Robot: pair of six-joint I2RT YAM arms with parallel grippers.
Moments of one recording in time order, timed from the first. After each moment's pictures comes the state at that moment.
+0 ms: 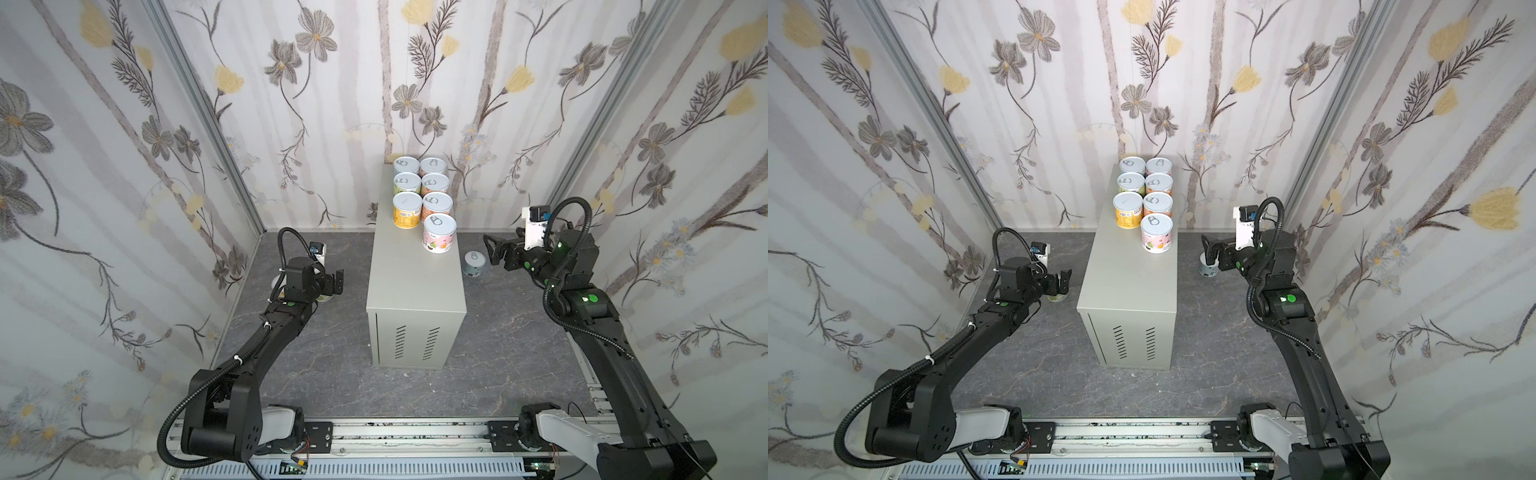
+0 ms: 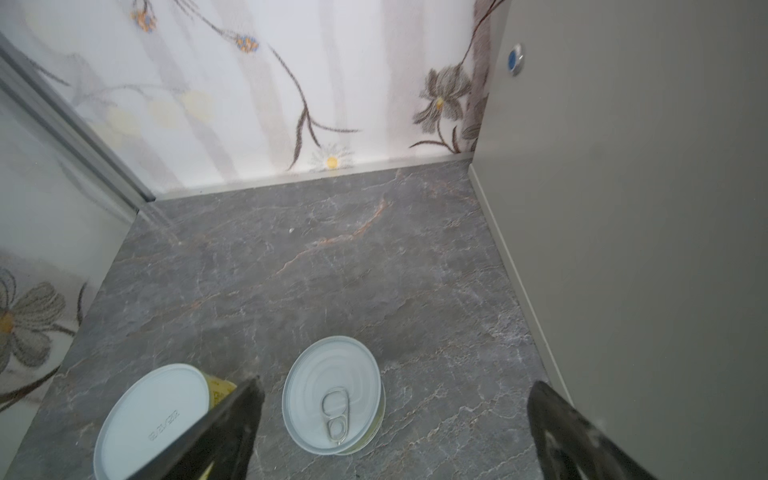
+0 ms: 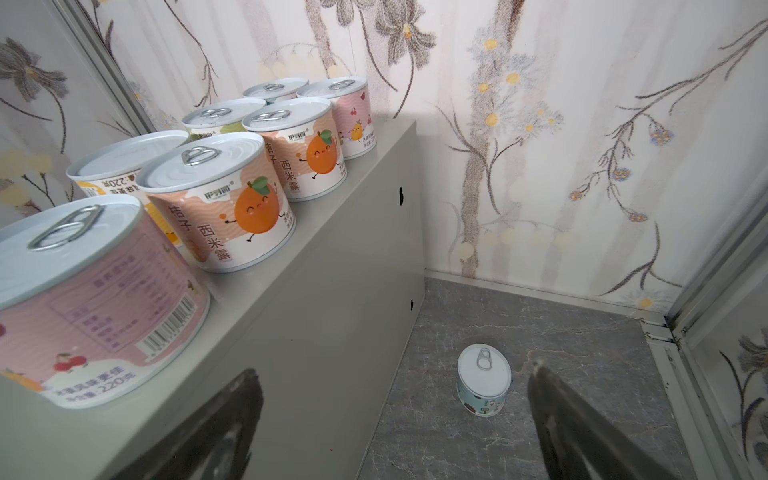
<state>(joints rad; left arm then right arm) -0.16 1.33 0.80 0.05 0.01 0.01 0.14 1.12 1.19 -0.26 -0.27 0.06</state>
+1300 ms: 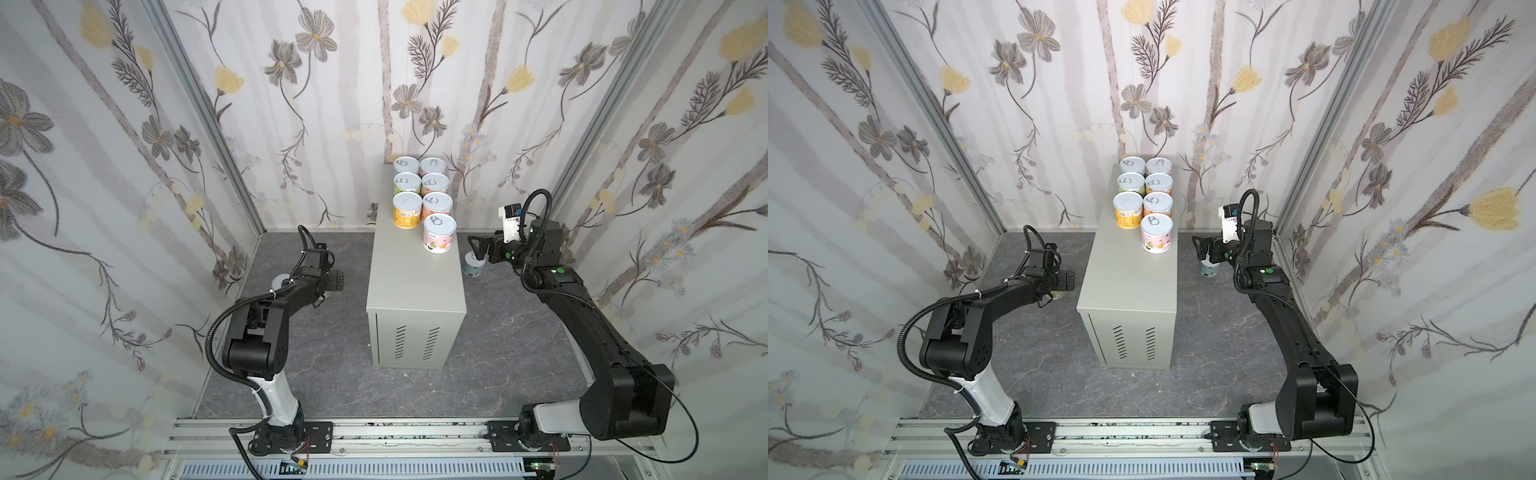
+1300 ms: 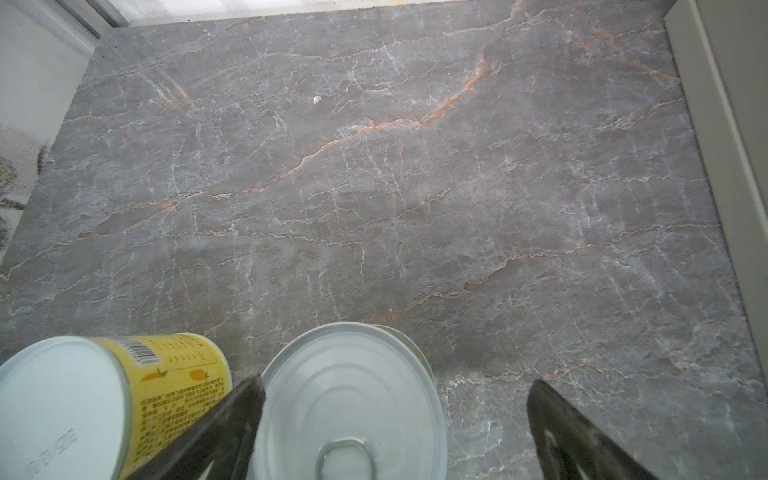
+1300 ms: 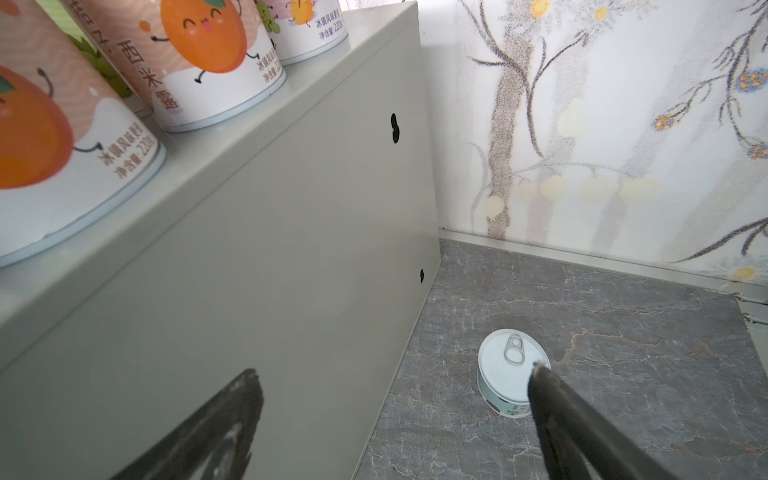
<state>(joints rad) -0.14 1.77 1.07 -0.09 -0.14 -0.06 0.10 1.39 1.21 -0.16 -0.37 0.06</state>
